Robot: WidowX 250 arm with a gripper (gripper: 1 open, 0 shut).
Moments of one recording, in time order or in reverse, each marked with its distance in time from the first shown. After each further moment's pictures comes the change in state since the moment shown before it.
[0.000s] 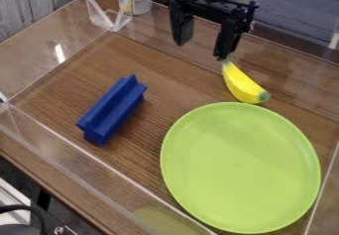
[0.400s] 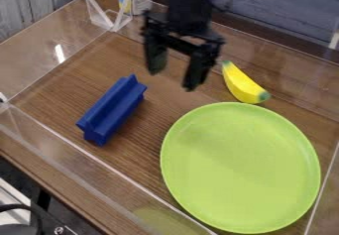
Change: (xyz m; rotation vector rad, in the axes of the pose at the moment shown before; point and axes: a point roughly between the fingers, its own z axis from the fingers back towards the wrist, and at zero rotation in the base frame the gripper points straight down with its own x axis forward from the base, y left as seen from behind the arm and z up) arm -0.033 0.025 -0.027 -0.003 0.063 -0.021
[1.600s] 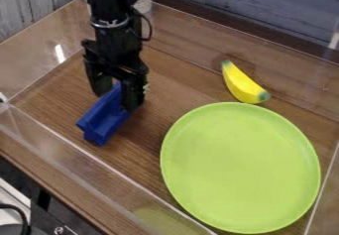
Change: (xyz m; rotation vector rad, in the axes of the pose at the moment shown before) arm -0.024 0.061 -0.053 -0.006 -0.068 -0.037
